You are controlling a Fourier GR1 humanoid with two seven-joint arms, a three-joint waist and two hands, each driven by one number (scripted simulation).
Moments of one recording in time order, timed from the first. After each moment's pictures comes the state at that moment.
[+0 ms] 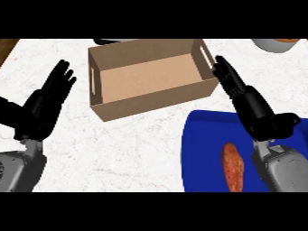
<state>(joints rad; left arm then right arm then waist) -0.24 0.31 -0.09 -1.58 0.29 0.14 0.21 -0.32 -0.23 0.20 -1.64 -0.10 -0.01 0.12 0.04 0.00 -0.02</state>
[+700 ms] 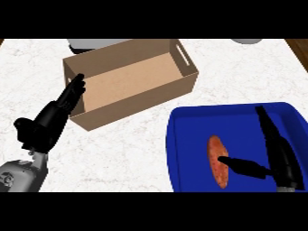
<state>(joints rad) -0.19 0.37 -0.21 -1.60 0.15 0.07 0.13 0.07 -0.41 0.28 -1.61 0.46 -0.35 0.22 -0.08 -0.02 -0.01</state>
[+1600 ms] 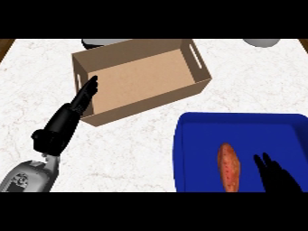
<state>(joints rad) -0.19 0.32 -0.26 -1.60 0.08 0.05 0.07 0.35 -0.50 0.60 -2.33 0.96 0.09 0.94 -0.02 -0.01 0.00</state>
